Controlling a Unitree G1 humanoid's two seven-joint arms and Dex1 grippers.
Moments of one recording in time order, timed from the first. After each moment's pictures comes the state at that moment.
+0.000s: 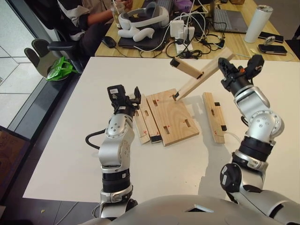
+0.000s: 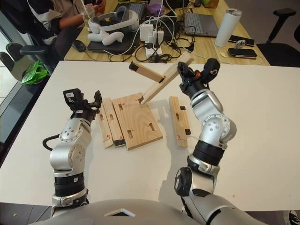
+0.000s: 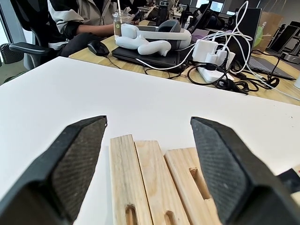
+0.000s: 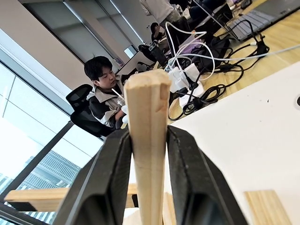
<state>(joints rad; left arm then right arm) -0.10 -0.05 0.08 -0.37 -0.12 0.62 0.11 -0.43 0.07 -0.48 -0.26 0.71 0.91 0.01</state>
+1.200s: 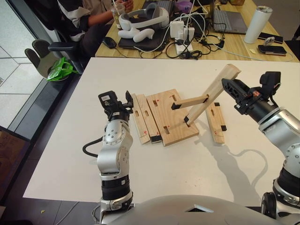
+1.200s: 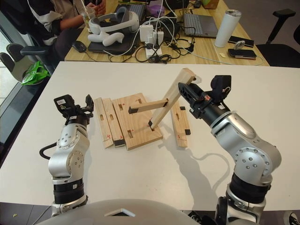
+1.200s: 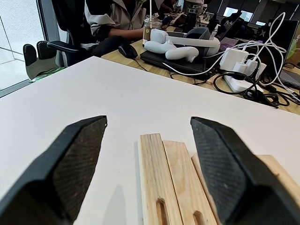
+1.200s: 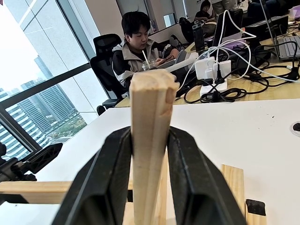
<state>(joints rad) -0.04 -0.06 0.10 -0.42 -0.14 0.57 0.22 -0.15 -0.40 -0.32 -0.60 1.00 0.96 0.09</state>
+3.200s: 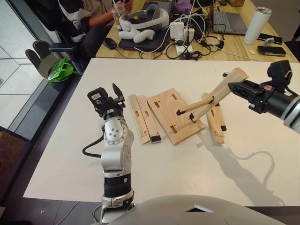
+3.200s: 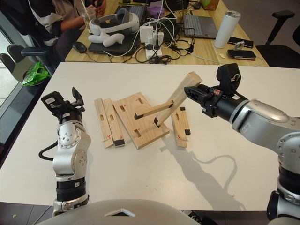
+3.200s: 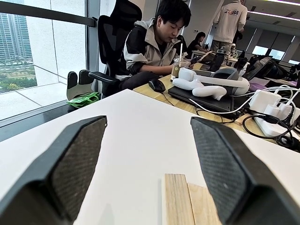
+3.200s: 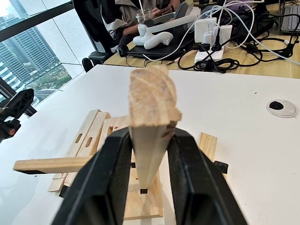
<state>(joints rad) -0.06 -0.06 0.06 -0.34 -0.09 0.34 0.41 -0.27 -0.92 -0.22 -0.50 1.59 1.01 -0.25</state>
